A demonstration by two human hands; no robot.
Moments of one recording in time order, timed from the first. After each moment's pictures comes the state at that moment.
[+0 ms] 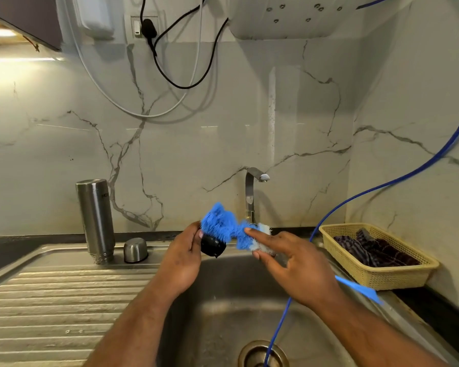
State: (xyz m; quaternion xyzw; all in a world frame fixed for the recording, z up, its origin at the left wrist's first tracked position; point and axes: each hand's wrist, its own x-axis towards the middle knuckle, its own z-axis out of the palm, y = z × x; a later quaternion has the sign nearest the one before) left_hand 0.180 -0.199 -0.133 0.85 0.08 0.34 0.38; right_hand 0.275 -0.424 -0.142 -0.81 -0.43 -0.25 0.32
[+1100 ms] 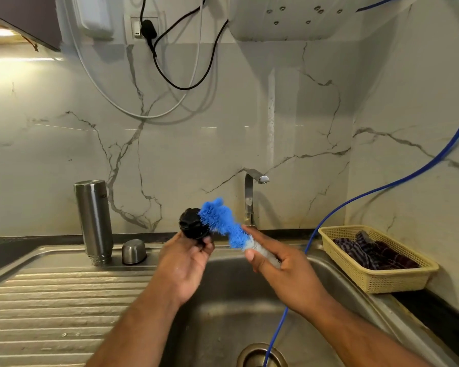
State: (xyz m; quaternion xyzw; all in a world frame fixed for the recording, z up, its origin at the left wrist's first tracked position) left_hand 0.178 -0.228 -0.112 0.33 0.06 0.26 0.91; right_hand 0.250 -0.413 -0.137 -0.72 -0.42 -0.05 0.55
